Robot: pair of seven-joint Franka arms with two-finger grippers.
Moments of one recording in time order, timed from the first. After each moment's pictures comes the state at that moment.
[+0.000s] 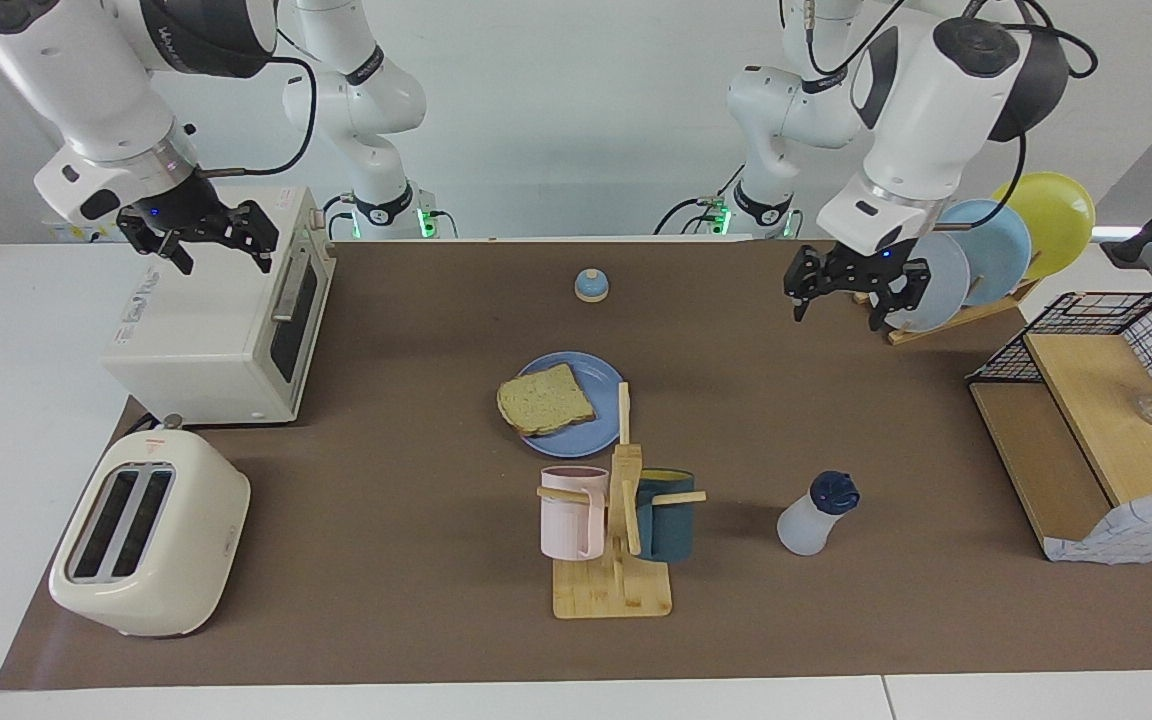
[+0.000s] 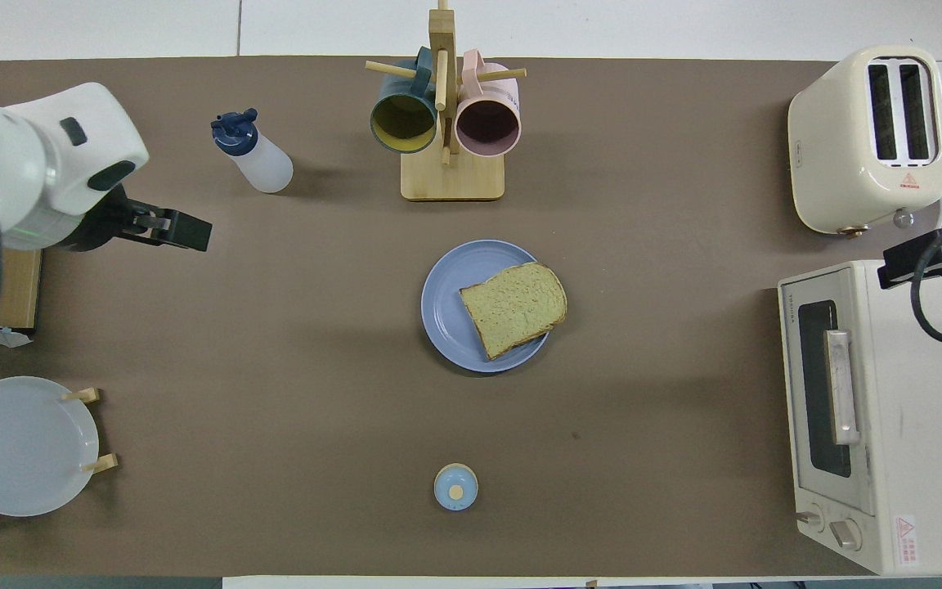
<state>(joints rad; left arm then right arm) -0.57 0.01 0.36 -1.67 0.00 1.72 0.09 0.04 -0.01 -0.10 -1.60 -0.03 1.47 -0.07</state>
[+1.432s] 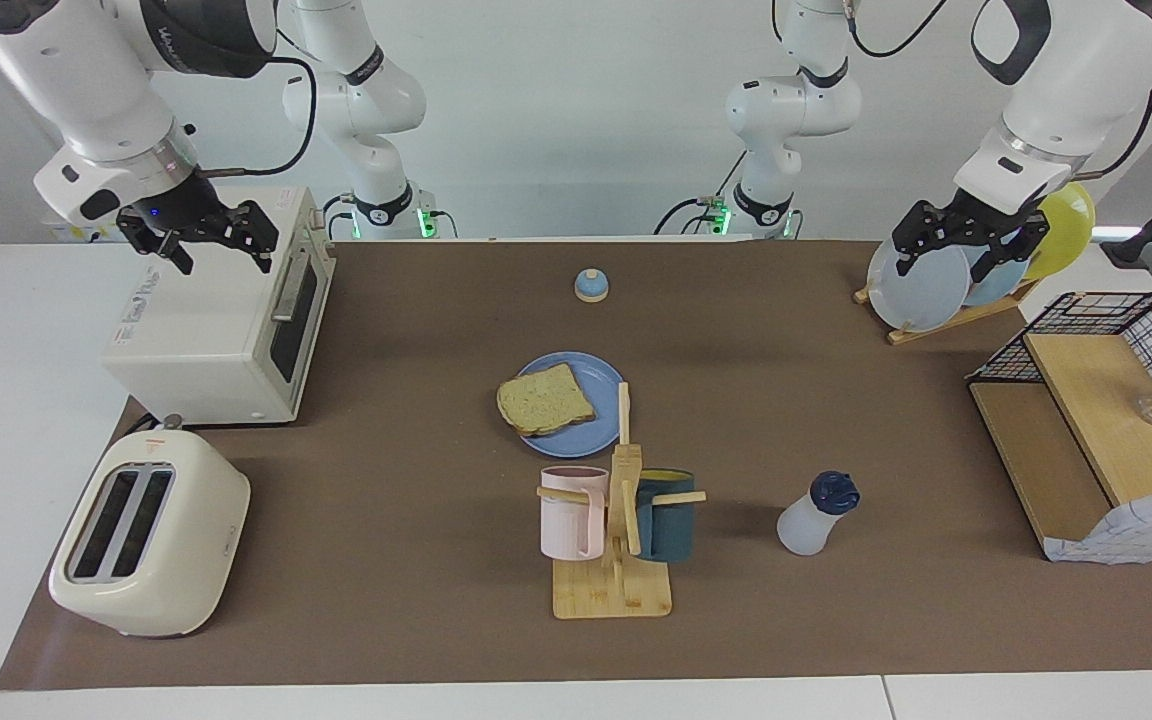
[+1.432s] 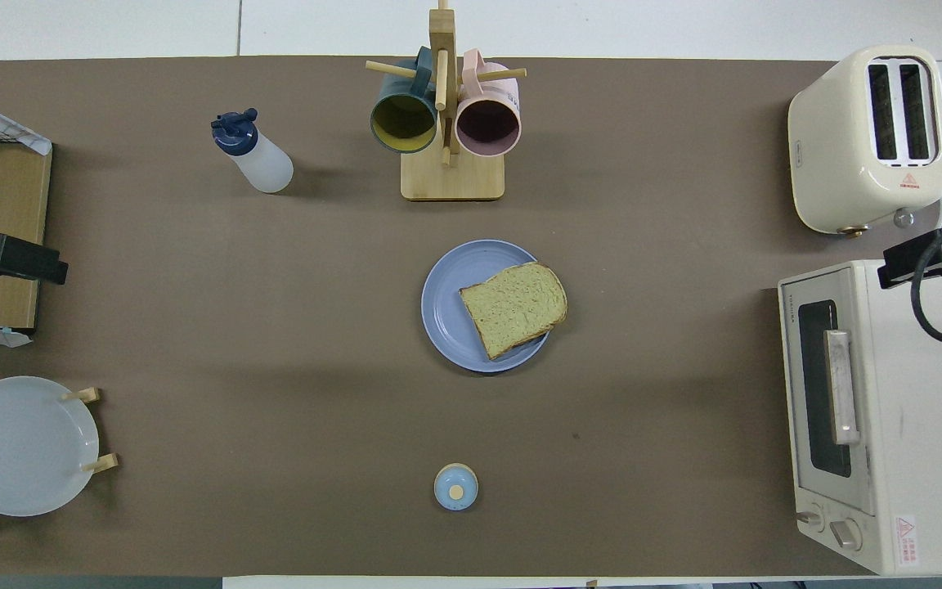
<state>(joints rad) -0.02 -0.05 -0.04 -1.62 0.00 1.52 0.14 0.04 -0.01 -0.10 -1.60 -0.03 1.47 -0.07</state>
